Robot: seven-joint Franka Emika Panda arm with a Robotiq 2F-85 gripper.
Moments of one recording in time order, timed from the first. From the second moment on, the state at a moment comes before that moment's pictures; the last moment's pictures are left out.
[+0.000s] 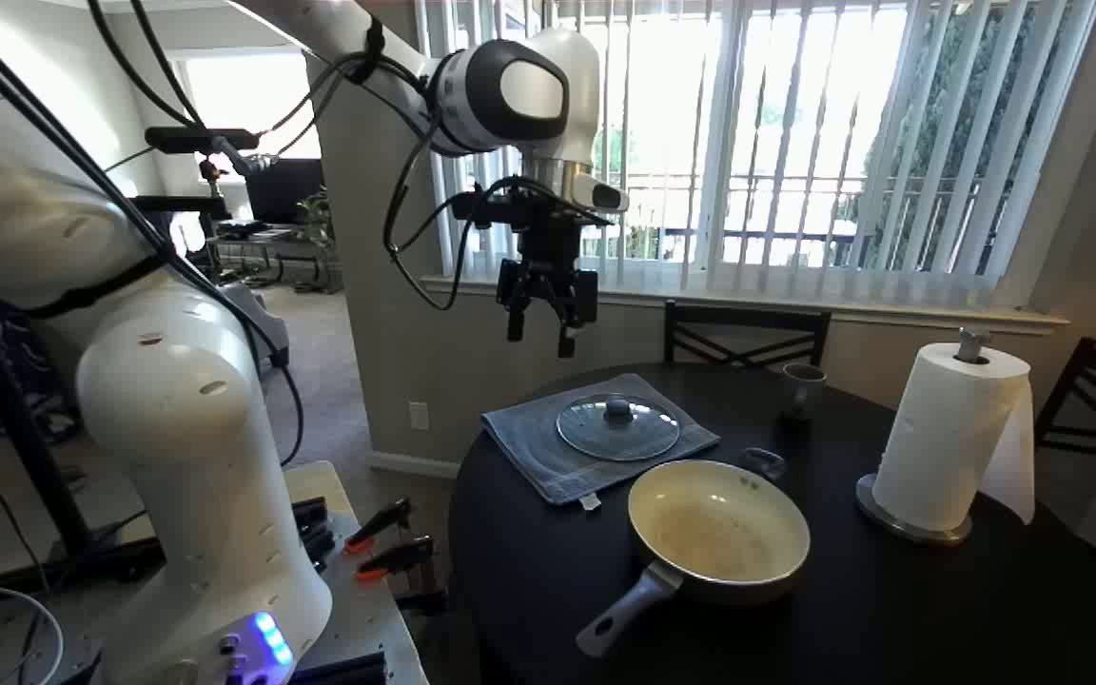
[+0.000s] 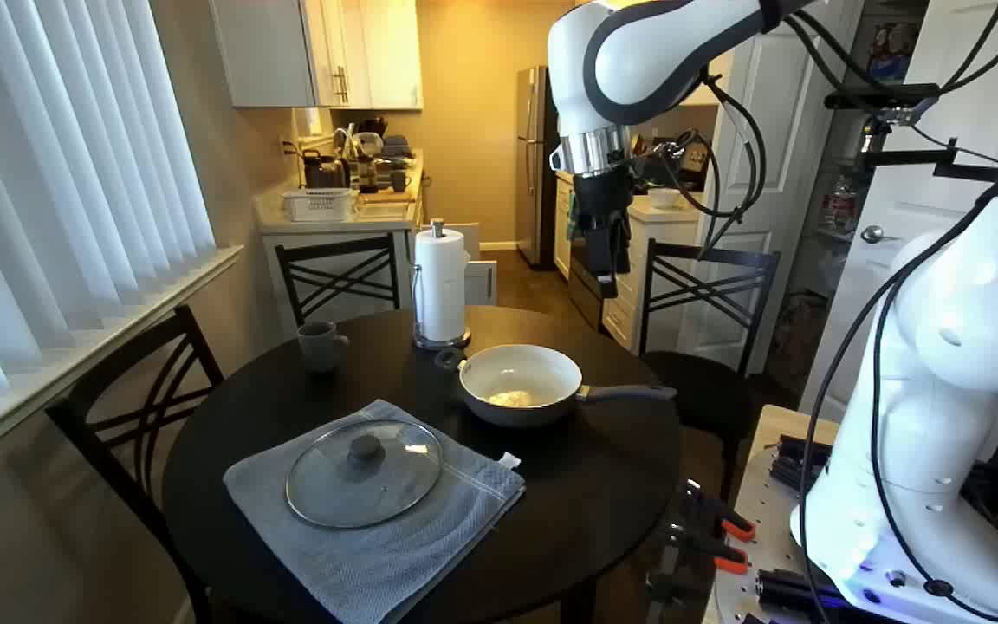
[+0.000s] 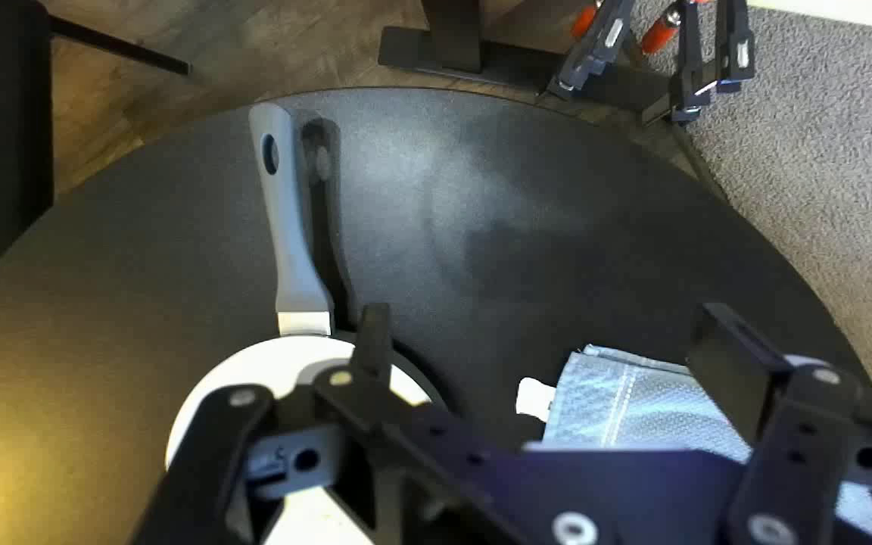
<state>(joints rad) 0.01 -0.43 -0.02 -2.50 -0.14 1.87 -0.11</state>
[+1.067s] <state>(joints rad) 0.00 -0.41 -0.03 -2.48 -0.16 1.87 -0.11</state>
